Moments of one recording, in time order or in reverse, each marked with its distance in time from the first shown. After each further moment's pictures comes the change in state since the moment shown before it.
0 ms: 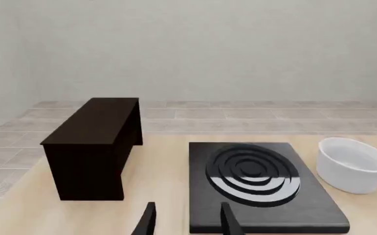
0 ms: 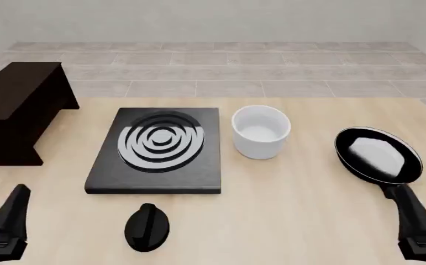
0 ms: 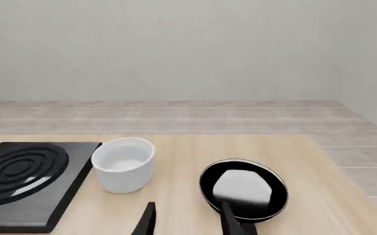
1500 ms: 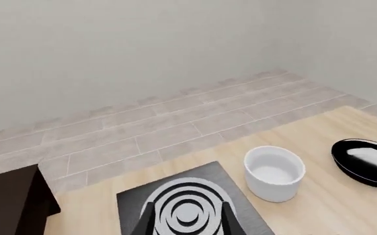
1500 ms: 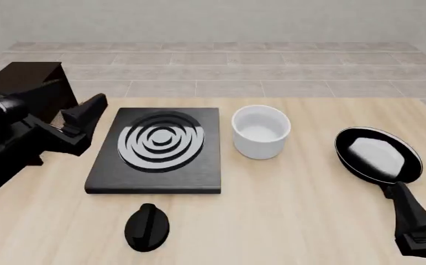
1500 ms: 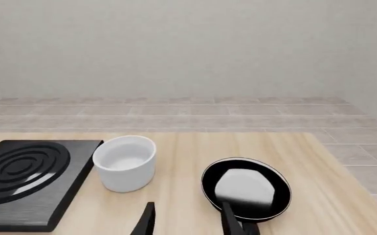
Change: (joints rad) left arm -0.368 0.818 -0.492 -0.242 0.081; right arm 0.009 0.063 0.000 -0.046 0.004
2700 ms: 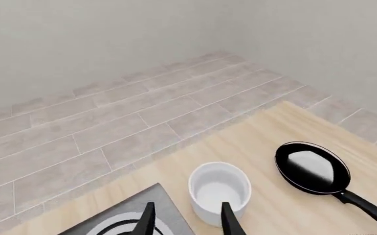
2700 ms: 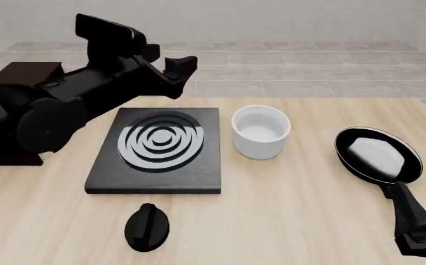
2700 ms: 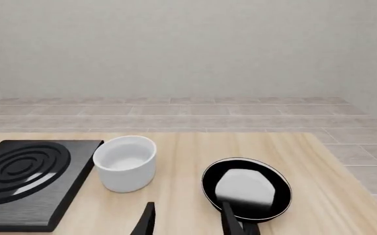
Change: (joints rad) left arm -0.218 0.487 -0.462 0.081 -0.069; right arm 0.002 0.006 0.000 -0.006 0.001
